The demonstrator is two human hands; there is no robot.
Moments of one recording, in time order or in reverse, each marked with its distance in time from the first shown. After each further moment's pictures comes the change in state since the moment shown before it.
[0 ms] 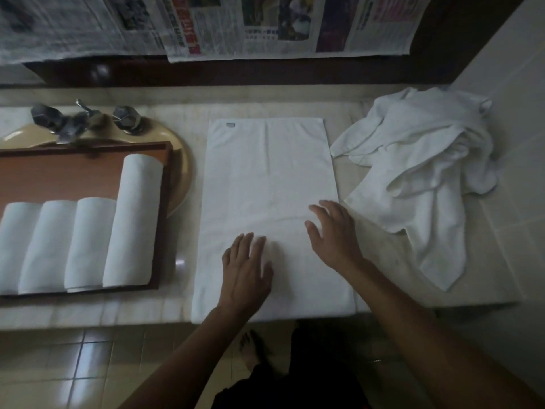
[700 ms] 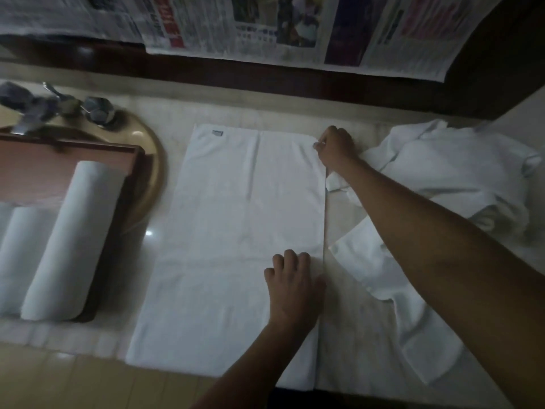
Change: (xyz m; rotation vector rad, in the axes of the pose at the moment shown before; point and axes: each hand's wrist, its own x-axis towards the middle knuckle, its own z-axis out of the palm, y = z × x) left_hand 0.112 0.166 0.066 -0.005 0.030 -0.243; right_hand 0.323 0.070 -0.009 0.007 -0.255 0.169
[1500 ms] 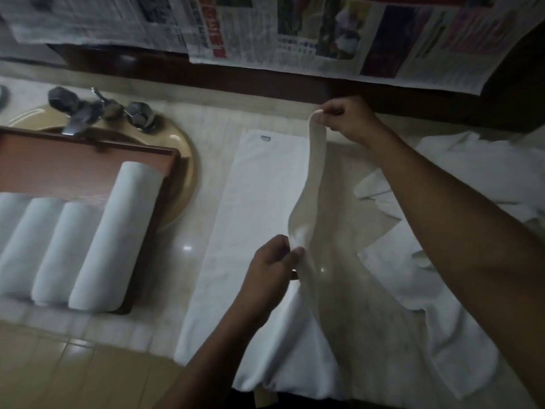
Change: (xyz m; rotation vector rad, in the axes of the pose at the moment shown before) left_hand 0.021 -0.052 -0.123 -1.137 -0.251 -0.370; right_hand 0.015 -0.060 -0.054 0.580 -0.154 -0.299
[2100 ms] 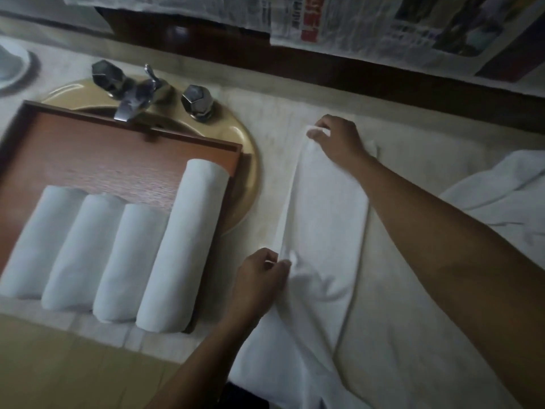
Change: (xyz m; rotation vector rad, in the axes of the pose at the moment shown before) left_hand 0.043 -0.051 -0.163 0.206 0.214 -0.180; right_hand 0.060 -0.022 0.192 -0.360 0.051 -0.034
